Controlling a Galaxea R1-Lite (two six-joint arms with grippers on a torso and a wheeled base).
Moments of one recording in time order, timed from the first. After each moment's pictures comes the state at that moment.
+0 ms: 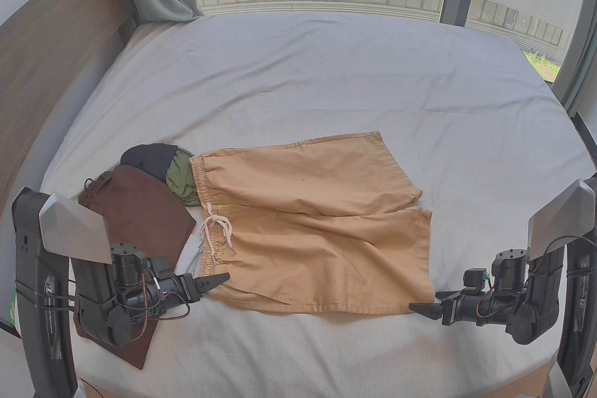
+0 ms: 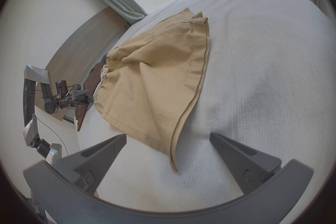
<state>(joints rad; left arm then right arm) -0.12 2.44 -0.39 -1.55 -0.54 -0.46 0.14 2.38 -0.17 -1.54 0.48 0.15</state>
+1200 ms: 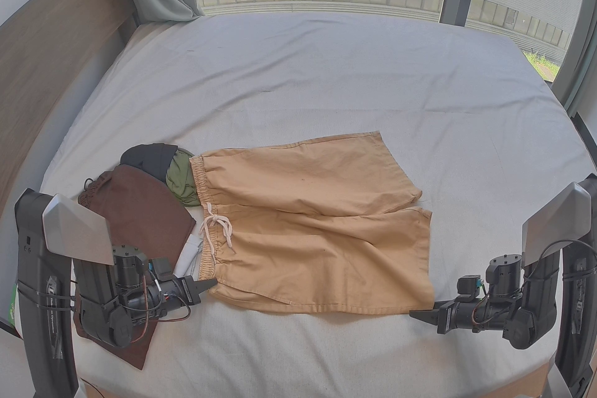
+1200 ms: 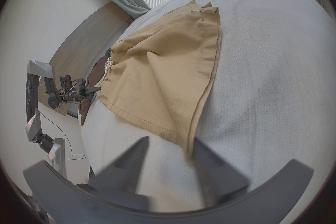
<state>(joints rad) -0.11 2.46 -0.39 -1.55 -0.54 -0.45 0.18 2.39 -0.15 -1.54 0.49 0.15</state>
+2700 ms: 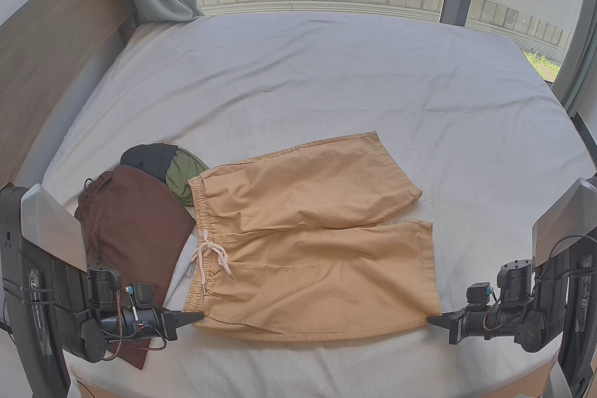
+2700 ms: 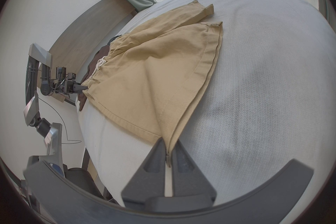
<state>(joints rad) -0.02 2.38 -0.12 -1.55 -0.76 -0.16 0.14 2.36 -0.05 -1.54 0.49 0.00</state>
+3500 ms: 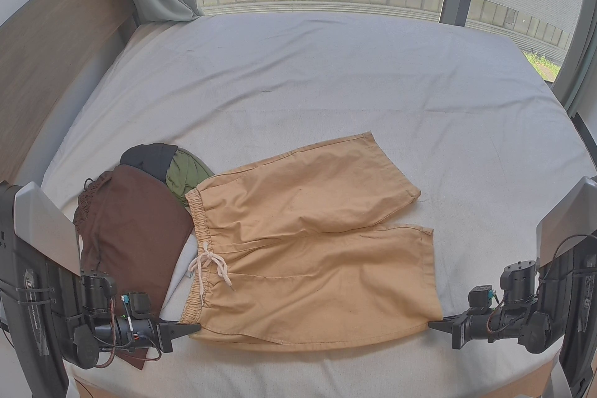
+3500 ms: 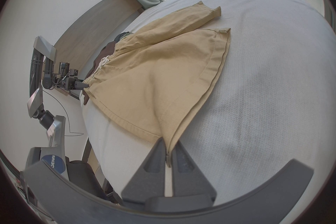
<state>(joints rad) -0.01 2.35 -0.03 -1.55 -0.77 -0.09 0.14 2.34 -0.02 -1.53 0.53 -0.06</state>
